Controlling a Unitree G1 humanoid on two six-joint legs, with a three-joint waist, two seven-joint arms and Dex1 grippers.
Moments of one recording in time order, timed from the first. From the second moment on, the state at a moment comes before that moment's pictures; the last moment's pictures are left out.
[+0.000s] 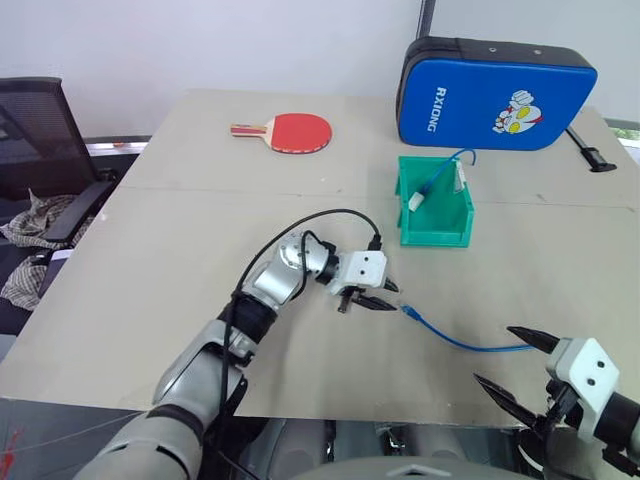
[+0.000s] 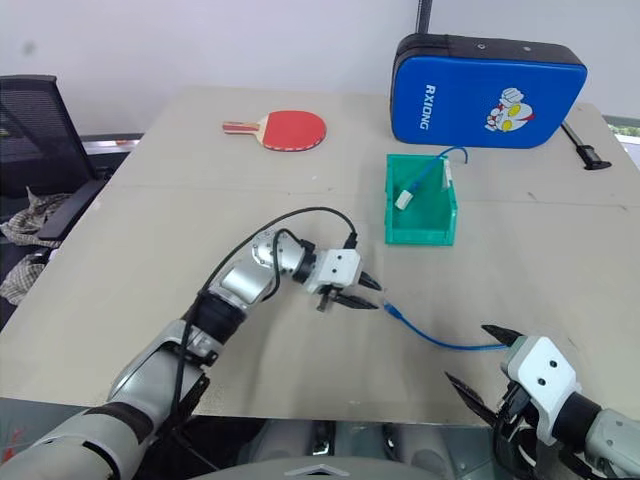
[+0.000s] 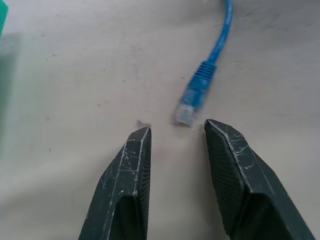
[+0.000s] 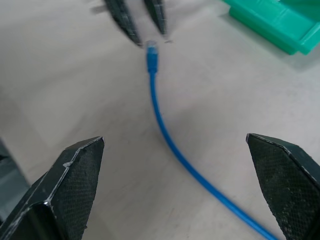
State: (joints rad) left arm -0.74 0.33 -0.50 0.52 0.02 -0.18 -1.33; right arm 0.76 -0.60 -0.37 -0.87 0.32 0.34 0.78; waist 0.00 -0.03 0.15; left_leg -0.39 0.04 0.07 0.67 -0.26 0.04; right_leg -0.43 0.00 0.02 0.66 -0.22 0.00
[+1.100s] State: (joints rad) left arm -0.52 0.35 -0.24 0.03 -0.28 0.19 -1.20; right arm 0.27 -0.41 -0.15 -0.91 1.00 0.66 0.15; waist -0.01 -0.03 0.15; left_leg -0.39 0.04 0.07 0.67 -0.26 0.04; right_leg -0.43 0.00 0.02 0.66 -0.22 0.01
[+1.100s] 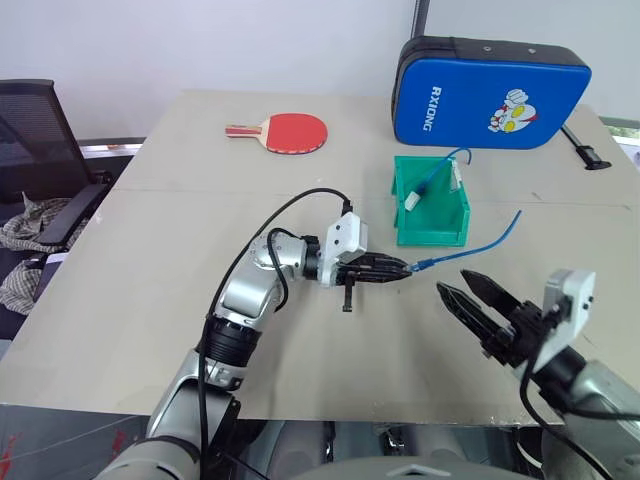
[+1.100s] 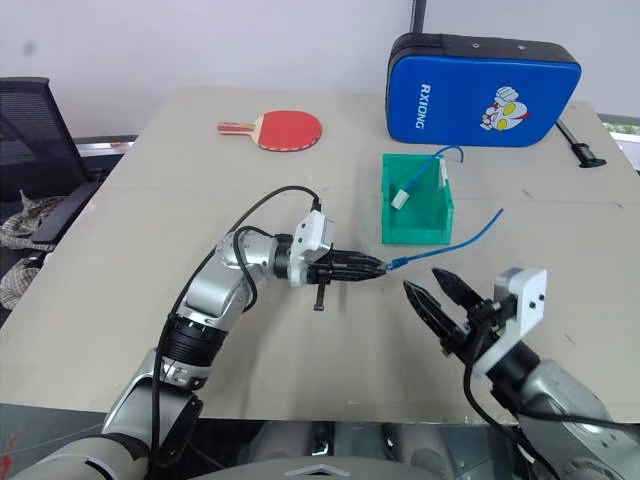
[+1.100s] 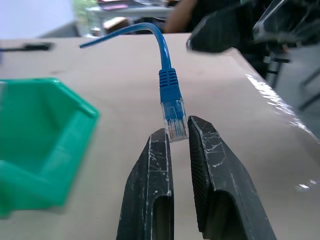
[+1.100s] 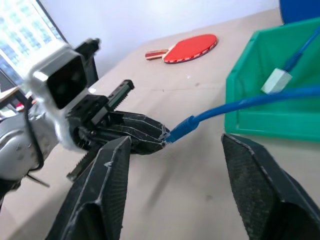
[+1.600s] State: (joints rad) left arm -0.50 0.48 -0.16 -0.15 -0.65 0.74 -1.22; right arm 0.13 -0.38 -0.02 -0.79 1.05 0.67 0.15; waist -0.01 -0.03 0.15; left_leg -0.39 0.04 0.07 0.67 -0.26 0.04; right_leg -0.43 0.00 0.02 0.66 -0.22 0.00
